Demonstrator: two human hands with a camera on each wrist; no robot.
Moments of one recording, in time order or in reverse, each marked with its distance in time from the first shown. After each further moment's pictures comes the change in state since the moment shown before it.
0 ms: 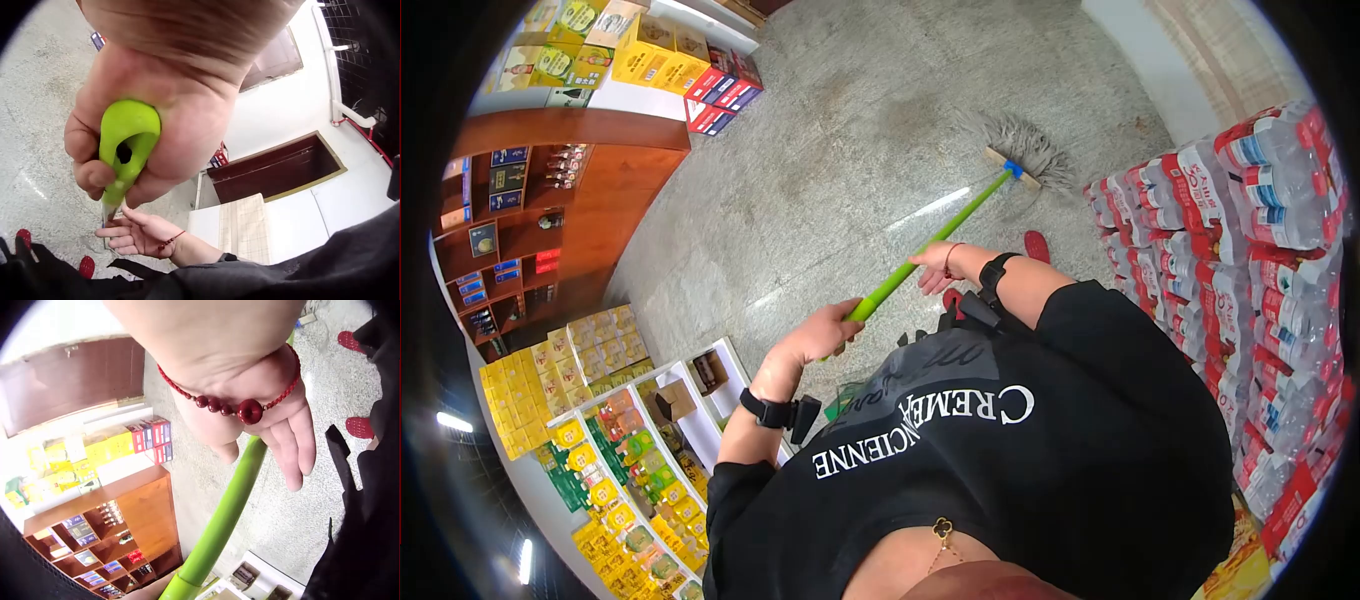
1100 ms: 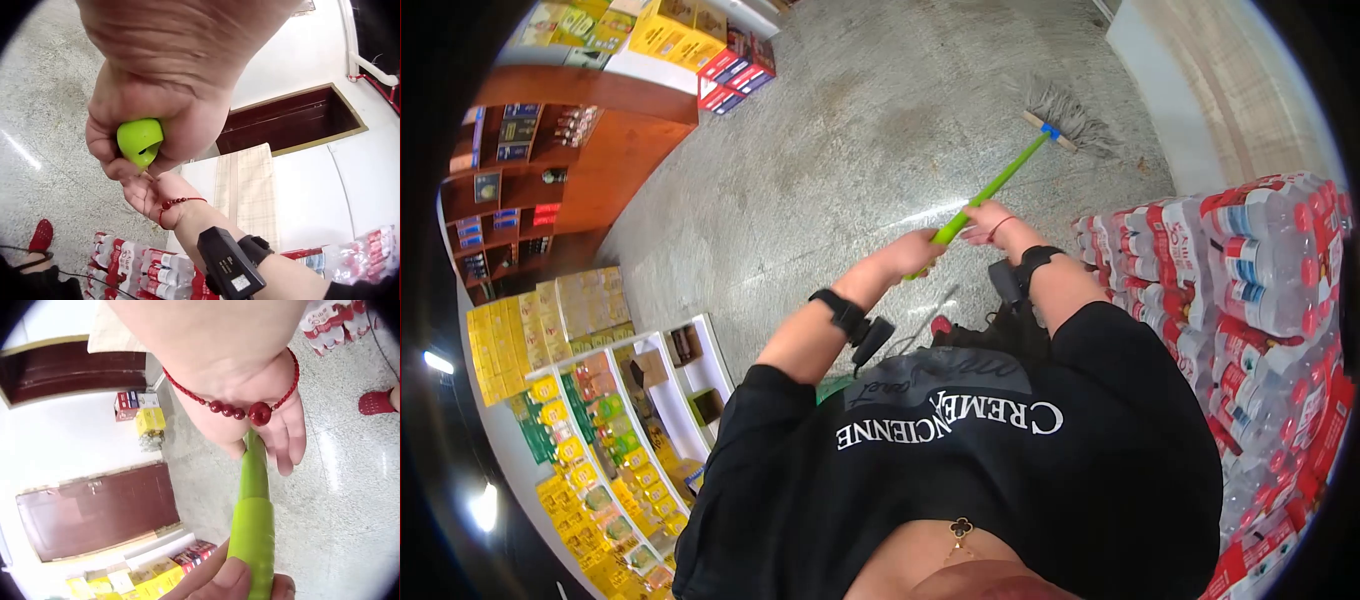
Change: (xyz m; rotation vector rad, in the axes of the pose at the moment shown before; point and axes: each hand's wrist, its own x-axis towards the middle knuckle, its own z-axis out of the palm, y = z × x) left_hand 0.186 0.137 0.066 -0.244 0.012 0.180; right_hand -0.090 -0.015 -0.164 0.228 0.410 -0.256
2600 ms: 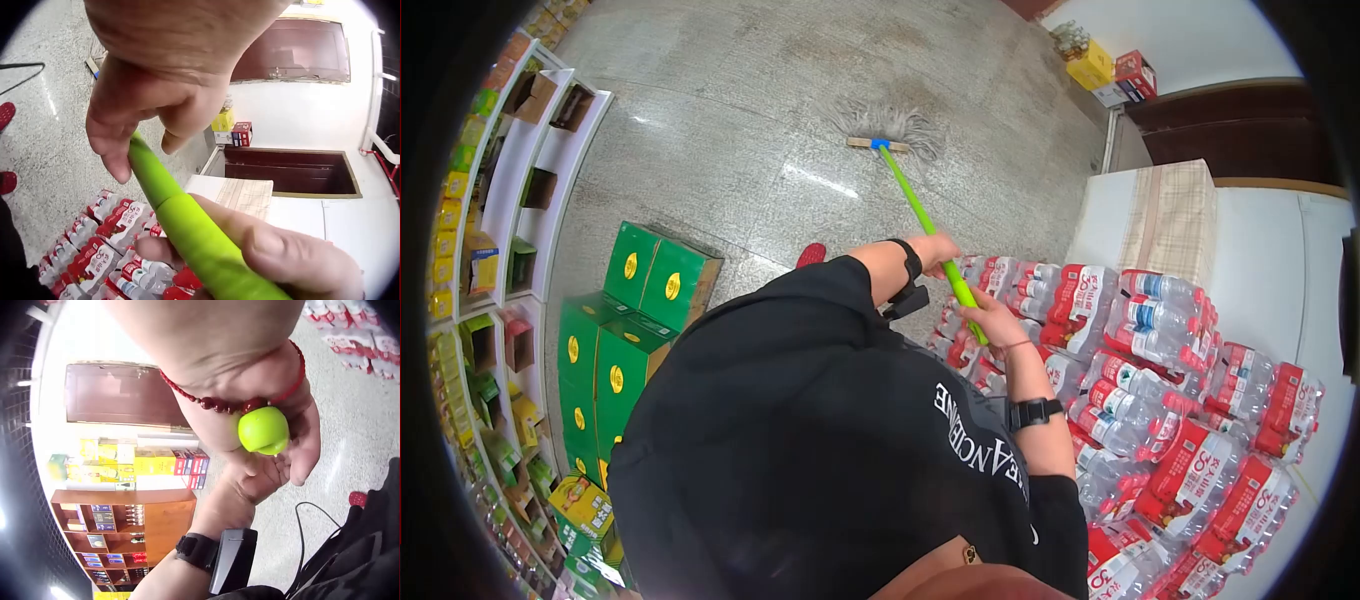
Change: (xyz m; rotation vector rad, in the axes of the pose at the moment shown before) left_hand -0.012 -0.103 0.193 -0.506 0.052 -0.066; right_hand -0.329 0.128 0.063 -0.659 0.013 0.090
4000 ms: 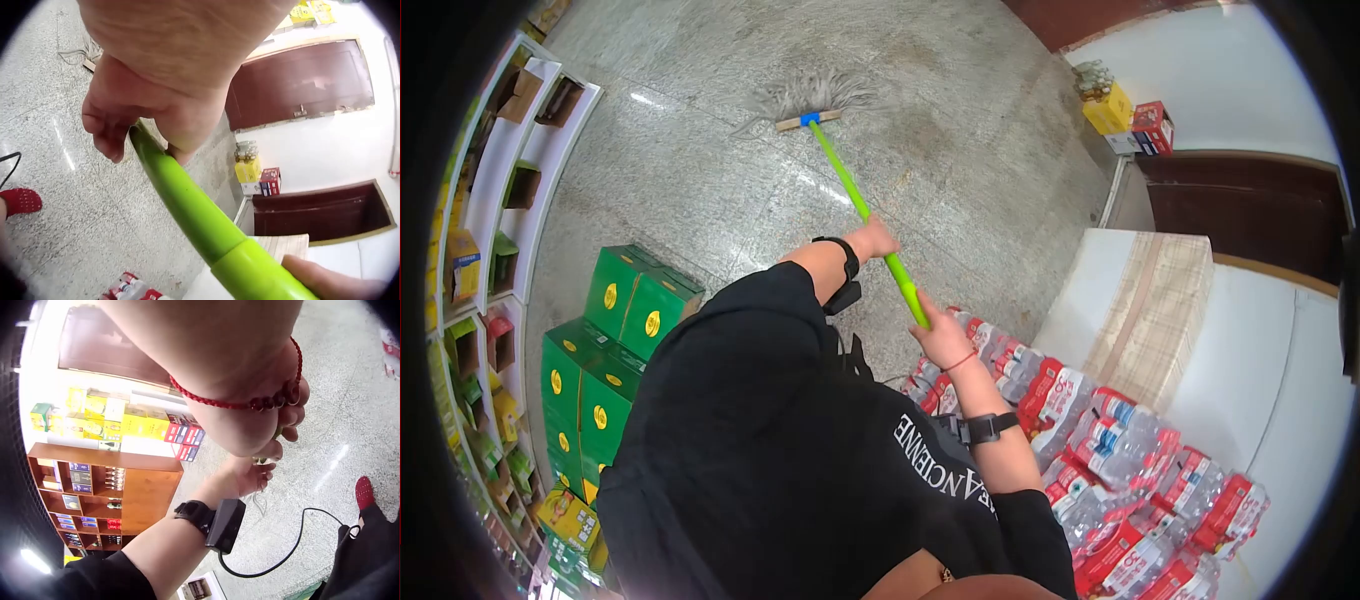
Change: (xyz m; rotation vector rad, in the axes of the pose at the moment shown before) left_hand 0.065 0.049 -0.240 0.394 0.378 0.100; right_hand 0.169 -0.150 0.020 -0.946 0.111 -0.348
